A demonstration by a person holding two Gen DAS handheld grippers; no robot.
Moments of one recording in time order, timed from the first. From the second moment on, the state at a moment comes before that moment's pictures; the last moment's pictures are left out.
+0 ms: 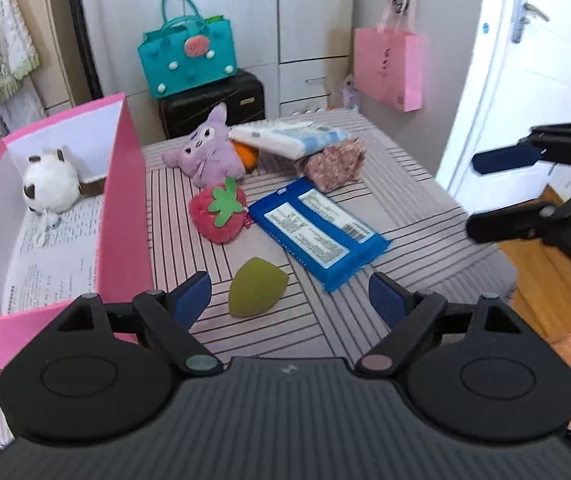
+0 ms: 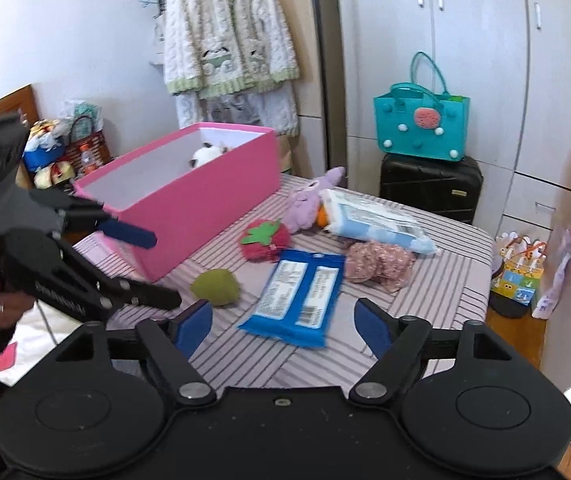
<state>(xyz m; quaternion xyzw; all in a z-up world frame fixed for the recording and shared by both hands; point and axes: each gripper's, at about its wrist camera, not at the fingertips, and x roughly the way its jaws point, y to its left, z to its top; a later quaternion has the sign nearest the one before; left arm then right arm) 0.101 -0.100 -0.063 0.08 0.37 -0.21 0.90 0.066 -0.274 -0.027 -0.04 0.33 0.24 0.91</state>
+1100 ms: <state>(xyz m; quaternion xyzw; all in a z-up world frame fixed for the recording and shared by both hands) 0.135 -0.115 -0.124 0.06 0.35 -0.12 0.93 0.216 -0.303 -0.109 0.08 0.35 0.16 0.92</state>
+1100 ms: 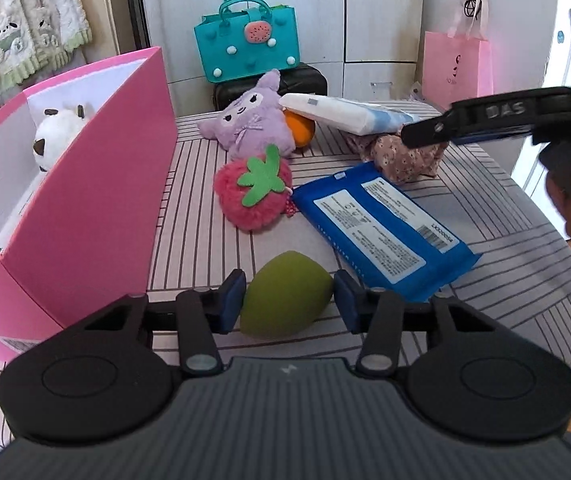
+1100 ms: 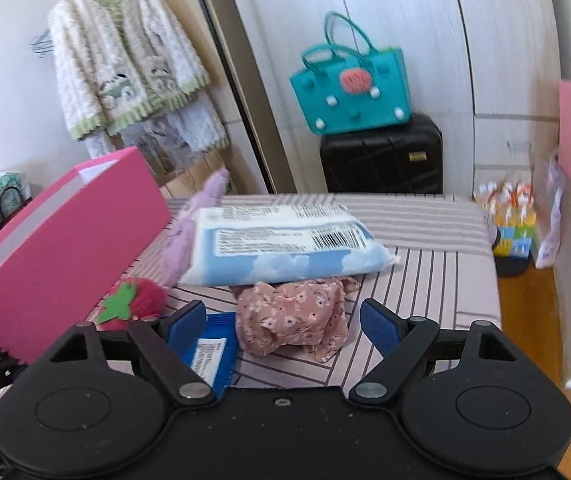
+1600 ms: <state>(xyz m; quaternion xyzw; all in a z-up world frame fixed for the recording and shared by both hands) 0.142 -0.106 -0.124 0.03 0.36 -0.13 0.92 0.228 -0.292 -0.130 0.04 0.35 0.14 0.93</state>
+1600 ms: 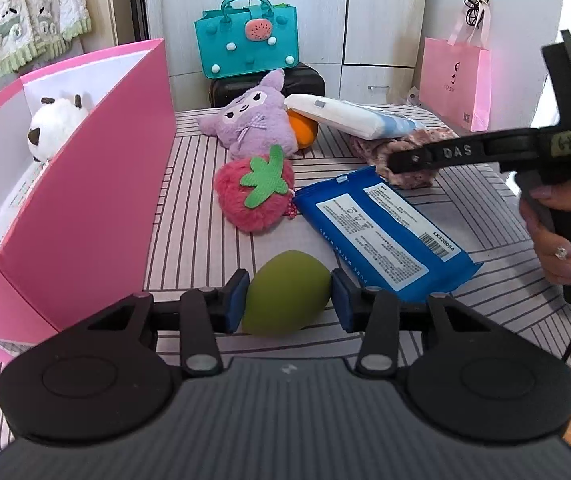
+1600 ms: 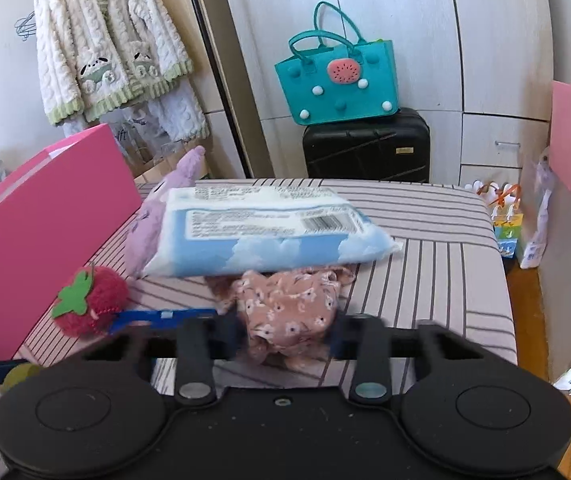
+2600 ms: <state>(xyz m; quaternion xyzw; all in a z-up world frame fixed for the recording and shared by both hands) 0.127 -0.101 -0.107 0.05 0.40 -0.17 0.90 0.132 -0.289 -0.072 0.04 0.37 0.20 0.91</state>
